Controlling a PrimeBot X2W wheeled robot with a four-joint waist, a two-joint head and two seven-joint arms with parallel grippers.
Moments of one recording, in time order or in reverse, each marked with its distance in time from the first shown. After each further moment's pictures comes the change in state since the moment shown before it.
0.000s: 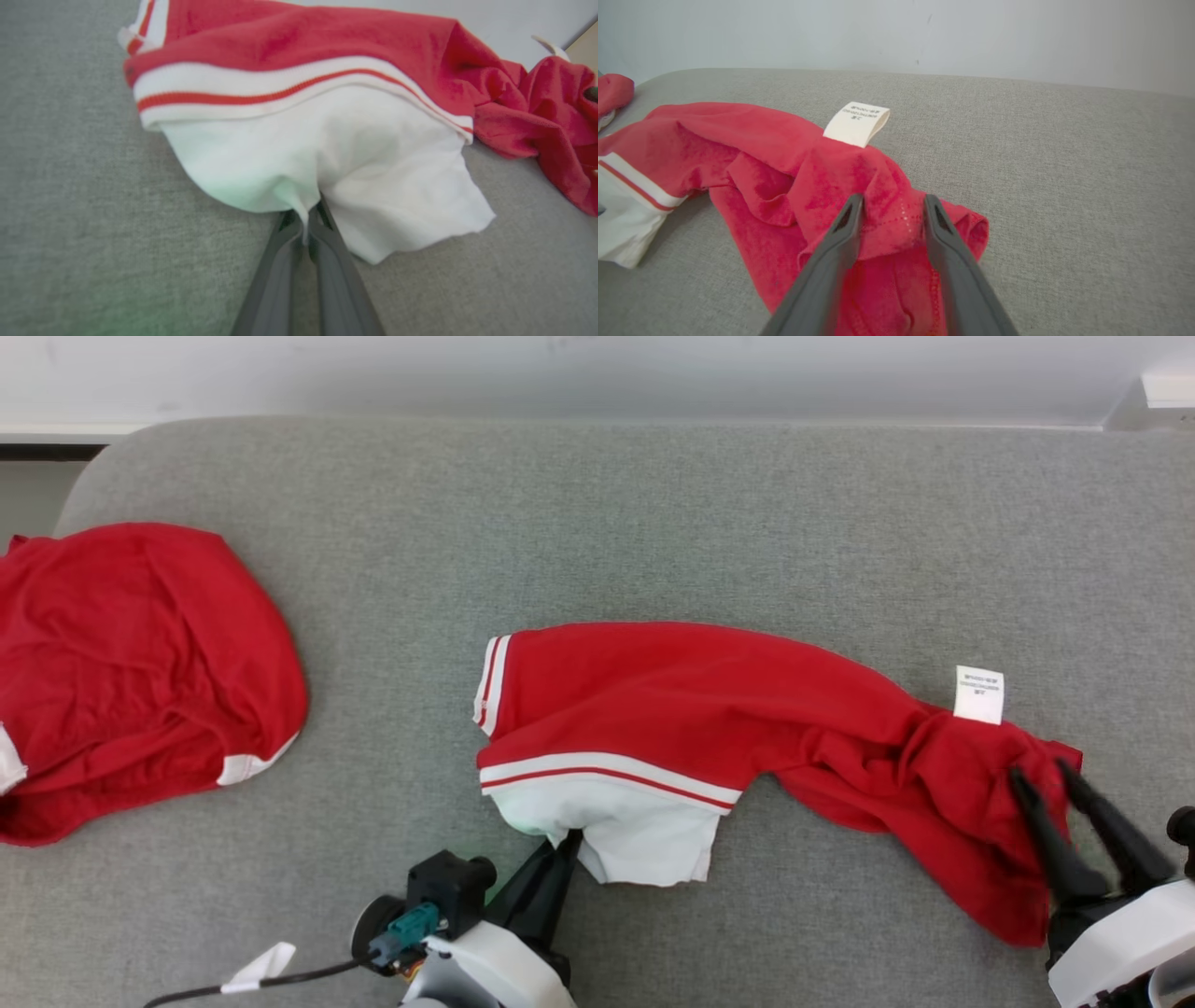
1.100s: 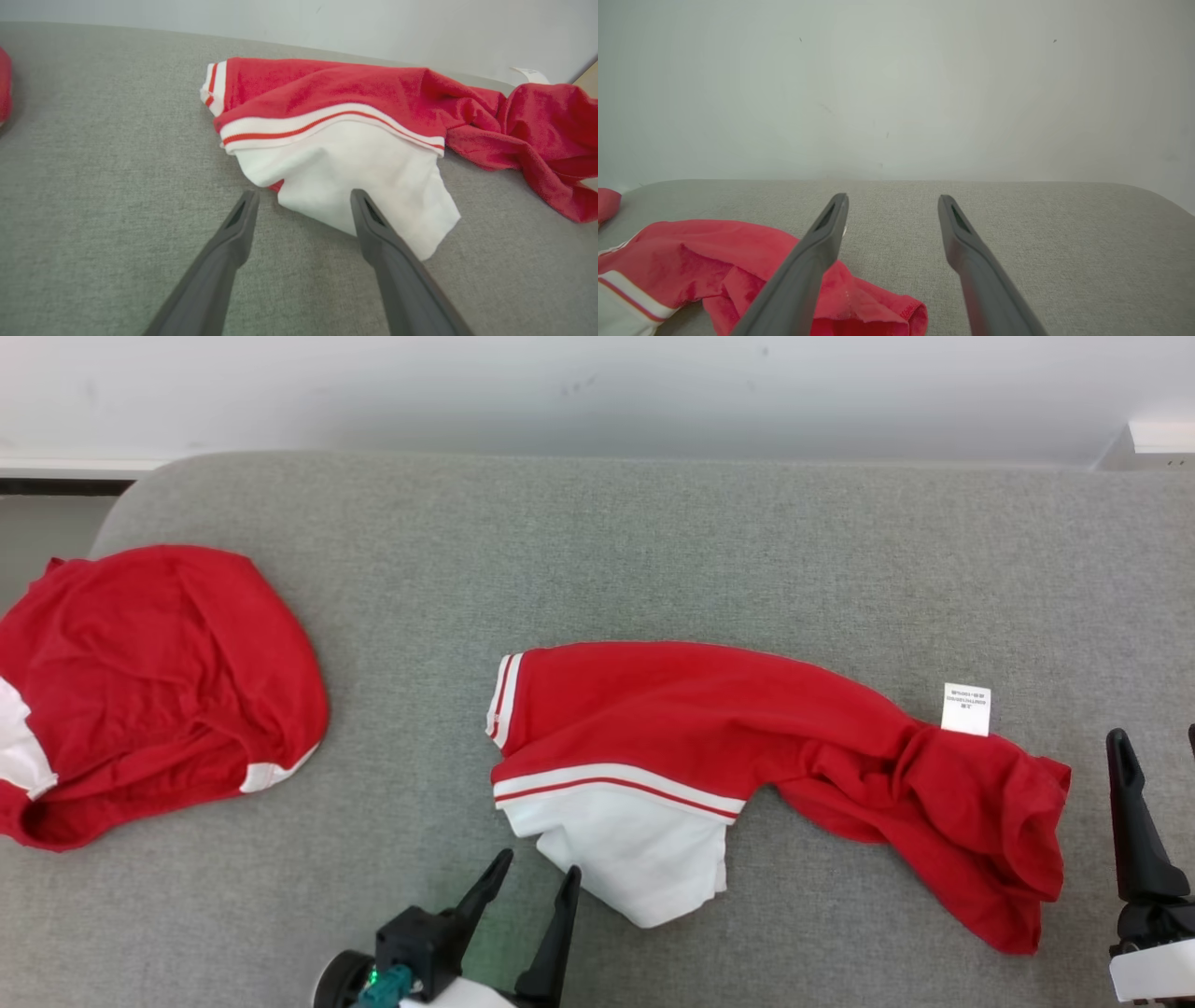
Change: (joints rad) left arm 0.206 0.016 0.055 -0.295 0.083 0.021 0.025; right arm 0.060 0.082 -0.171 -0.069 -0.042 0.000 -0.222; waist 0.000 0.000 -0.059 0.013
